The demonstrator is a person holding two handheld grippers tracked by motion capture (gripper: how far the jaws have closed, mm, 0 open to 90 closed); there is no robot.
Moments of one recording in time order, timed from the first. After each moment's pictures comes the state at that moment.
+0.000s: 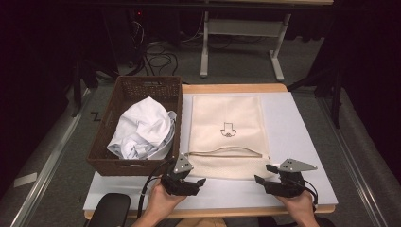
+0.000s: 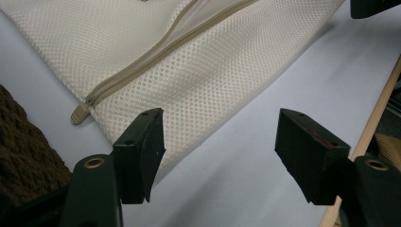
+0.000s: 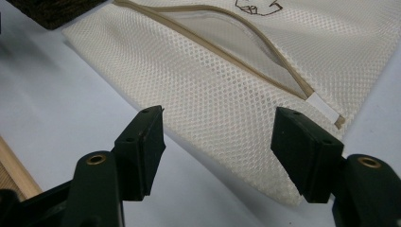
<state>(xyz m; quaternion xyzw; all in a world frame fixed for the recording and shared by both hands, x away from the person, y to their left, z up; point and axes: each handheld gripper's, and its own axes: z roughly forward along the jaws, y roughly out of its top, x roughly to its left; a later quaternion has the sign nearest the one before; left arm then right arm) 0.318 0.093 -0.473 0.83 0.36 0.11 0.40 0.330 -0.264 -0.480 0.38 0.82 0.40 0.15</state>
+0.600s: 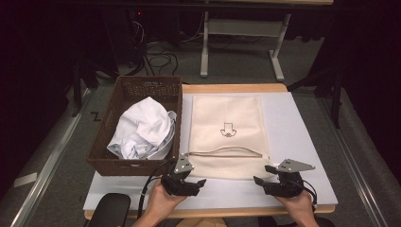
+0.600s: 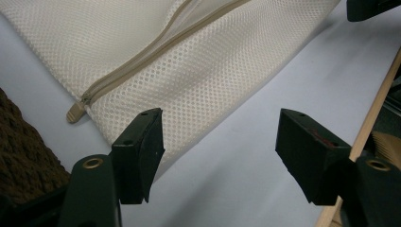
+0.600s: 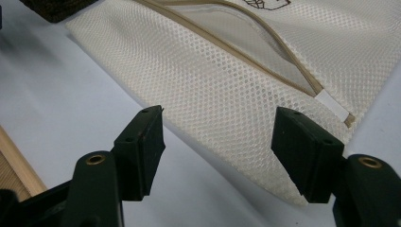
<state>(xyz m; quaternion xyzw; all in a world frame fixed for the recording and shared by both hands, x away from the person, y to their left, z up) 0.318 0.092 -0.473 0.84 0.36 0.10 0.40 0.331 -0.262 -0.482 0.38 0.83 0.39 0.14</state>
